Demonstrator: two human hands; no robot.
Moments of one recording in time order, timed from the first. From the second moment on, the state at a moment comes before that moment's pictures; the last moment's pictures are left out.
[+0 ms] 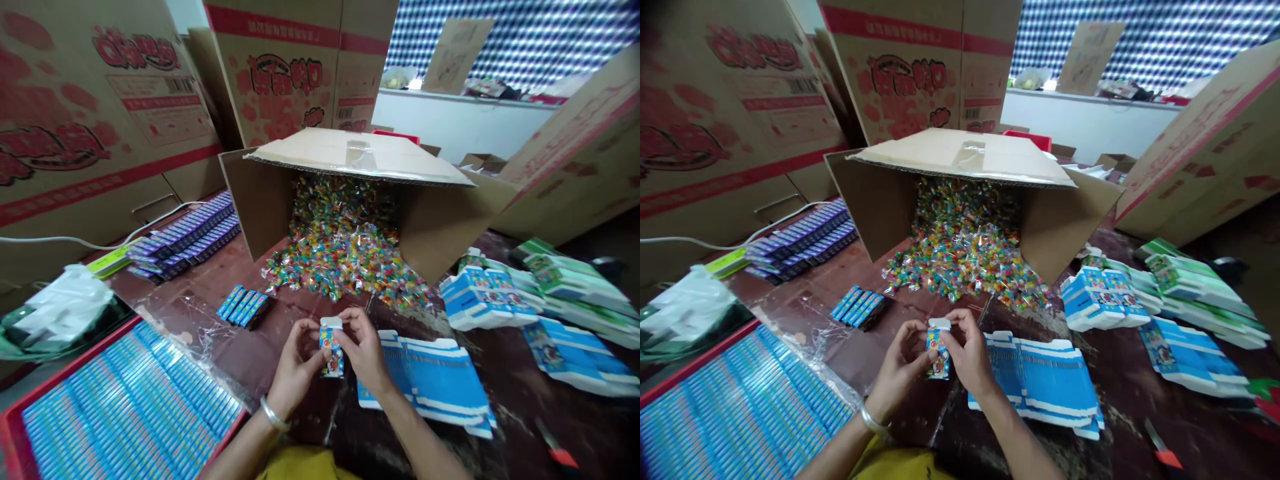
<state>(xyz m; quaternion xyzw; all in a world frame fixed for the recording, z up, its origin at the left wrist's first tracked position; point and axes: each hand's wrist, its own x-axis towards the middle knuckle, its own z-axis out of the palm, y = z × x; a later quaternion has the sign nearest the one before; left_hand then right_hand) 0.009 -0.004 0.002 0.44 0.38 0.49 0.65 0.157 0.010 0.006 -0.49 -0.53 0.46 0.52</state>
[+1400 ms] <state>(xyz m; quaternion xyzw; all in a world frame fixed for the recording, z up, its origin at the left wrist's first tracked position) -0.078 0.057 0.004 0.69 0.70 0.18 0.01 0.200 0.013 0.003 -0.57 -0.73 0.22 0.30</state>
